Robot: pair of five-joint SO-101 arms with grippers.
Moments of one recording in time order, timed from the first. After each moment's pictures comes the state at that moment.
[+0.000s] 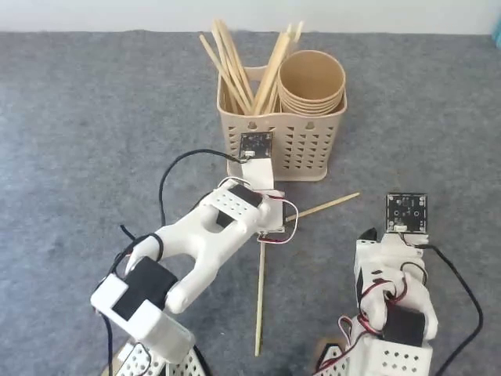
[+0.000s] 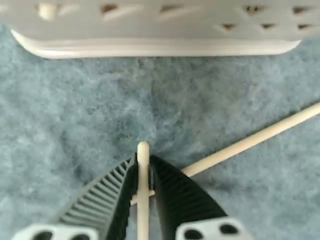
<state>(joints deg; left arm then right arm) 27.5 7.1 37.8 42.9 38.0 6.4 -103.0 87.5 67.4 6.7</state>
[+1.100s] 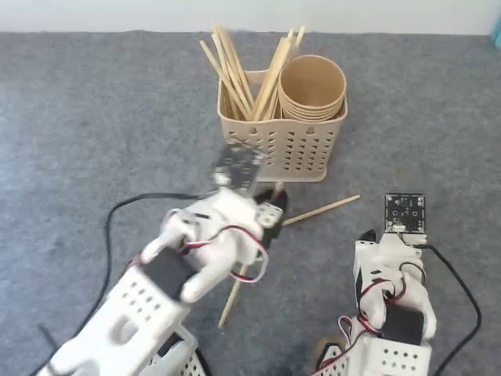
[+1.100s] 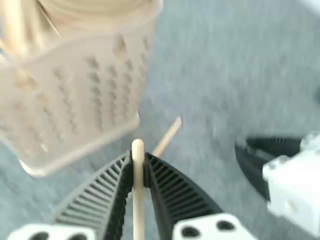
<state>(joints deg) 32.5 -58.5 53.9 49.5 15.0 6.5 -103.0 88.4 67.5 6.7</state>
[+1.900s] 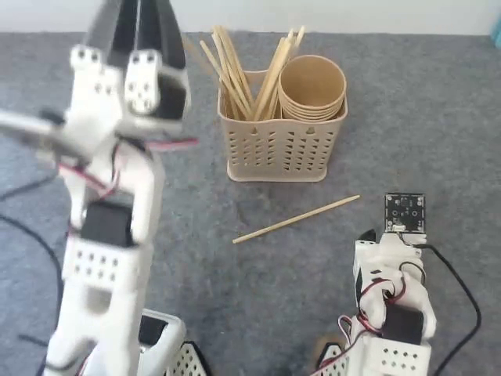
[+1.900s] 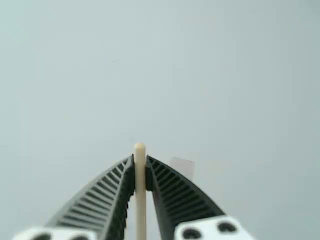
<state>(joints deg) 5.9 -38.9 22.6 -1.2 14.5 6.4 -103.0 88.4 67.5 6.7</state>
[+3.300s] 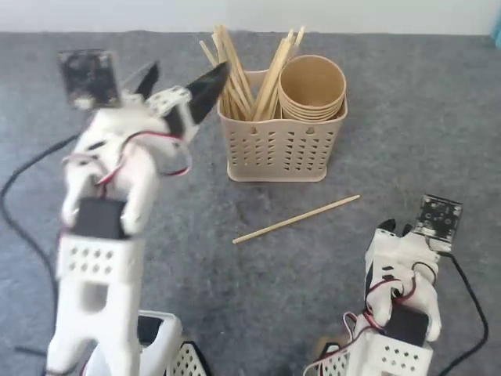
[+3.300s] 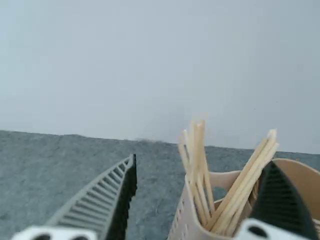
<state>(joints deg) -2.3 -45.5 29.1 44.8 14.2 13.6 -103.1 89.4 60.4 -3.4</state>
